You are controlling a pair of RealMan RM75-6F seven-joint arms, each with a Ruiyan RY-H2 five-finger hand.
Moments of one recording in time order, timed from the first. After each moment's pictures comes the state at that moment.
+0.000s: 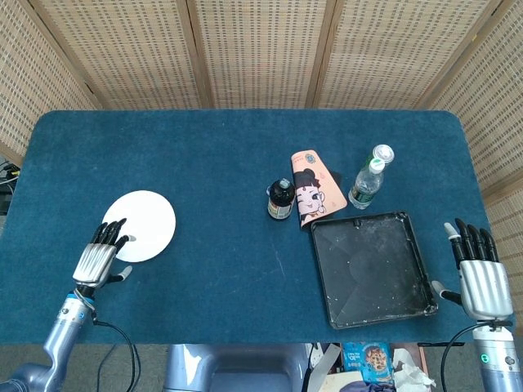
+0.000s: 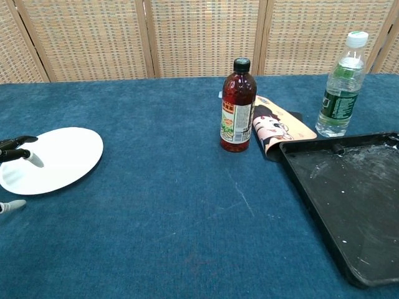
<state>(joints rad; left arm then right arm) -0.33 -1.67 -0.04 -0.95 1.49 1.20 -0.11 0.10 -1.18 0.12 -1.64 -1.46 1.50 -0.23</state>
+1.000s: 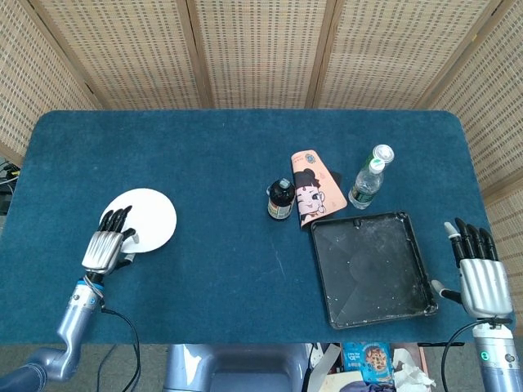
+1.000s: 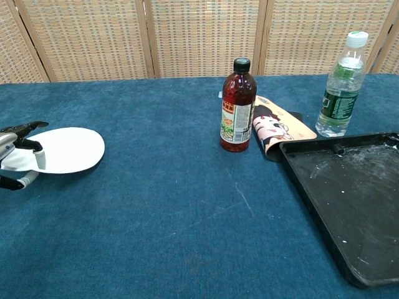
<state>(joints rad) -0.40 -1.76 -0.09 -0.82 1.47 1.21 -0.15 0.11 -1.18 0.12 -1.63 -1.44 1.48 -0.21</state>
